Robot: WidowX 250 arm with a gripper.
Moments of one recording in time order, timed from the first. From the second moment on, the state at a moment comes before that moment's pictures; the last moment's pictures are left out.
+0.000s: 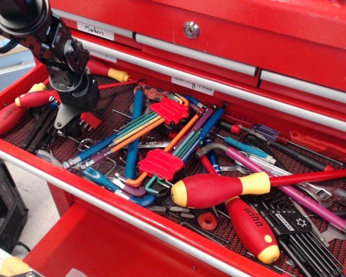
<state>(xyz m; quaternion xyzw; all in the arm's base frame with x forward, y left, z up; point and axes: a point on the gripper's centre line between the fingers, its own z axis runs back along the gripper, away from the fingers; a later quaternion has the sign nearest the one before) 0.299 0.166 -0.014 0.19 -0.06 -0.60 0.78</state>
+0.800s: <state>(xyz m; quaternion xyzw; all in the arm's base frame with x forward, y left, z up) 0.294 0.155 0.022 0.19 0.00 -0.59 0.78</state>
